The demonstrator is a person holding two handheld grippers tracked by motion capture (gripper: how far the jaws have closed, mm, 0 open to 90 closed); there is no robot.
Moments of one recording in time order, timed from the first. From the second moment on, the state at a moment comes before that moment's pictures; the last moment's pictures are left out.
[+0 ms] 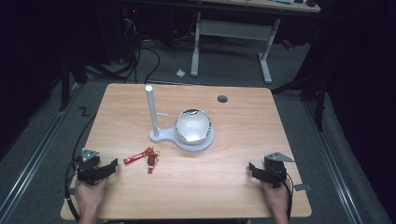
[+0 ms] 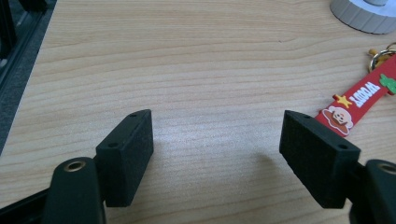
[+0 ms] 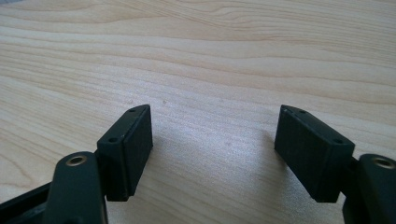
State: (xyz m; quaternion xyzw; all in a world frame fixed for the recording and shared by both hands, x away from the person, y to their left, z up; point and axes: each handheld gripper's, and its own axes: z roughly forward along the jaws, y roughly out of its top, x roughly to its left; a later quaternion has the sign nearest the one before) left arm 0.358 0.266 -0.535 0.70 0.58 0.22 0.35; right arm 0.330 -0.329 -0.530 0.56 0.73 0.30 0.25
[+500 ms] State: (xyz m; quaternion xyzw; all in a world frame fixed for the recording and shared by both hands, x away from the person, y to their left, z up) left arm 0.343 0.267 -0.515 0.69 0.57 0.22 0.38; right arm 0.330 -0.329 -0.530 0.56 0.73 0.30 0.25
